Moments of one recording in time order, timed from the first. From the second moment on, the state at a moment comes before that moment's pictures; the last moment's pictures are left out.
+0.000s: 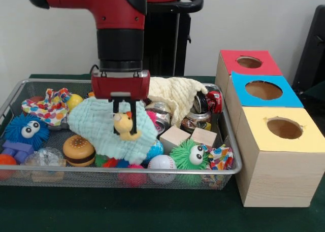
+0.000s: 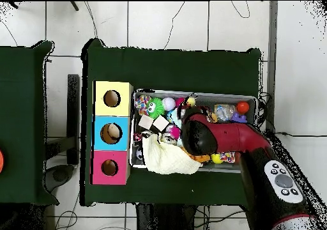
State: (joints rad) arm -0.63 -0.64 0.34 1.71 -0.54 0.18 1.83
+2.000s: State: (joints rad) arm -0.17 -0.93 0.03 1.92 -0.12 0.32 1.84
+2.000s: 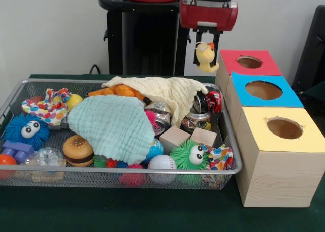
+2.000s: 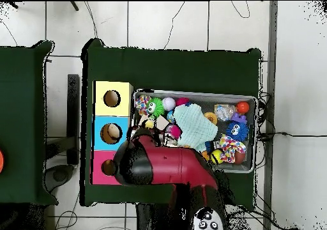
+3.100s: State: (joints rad) arm 0.10 -0.98 -0.19 2.02 0.08 0.37 1.97
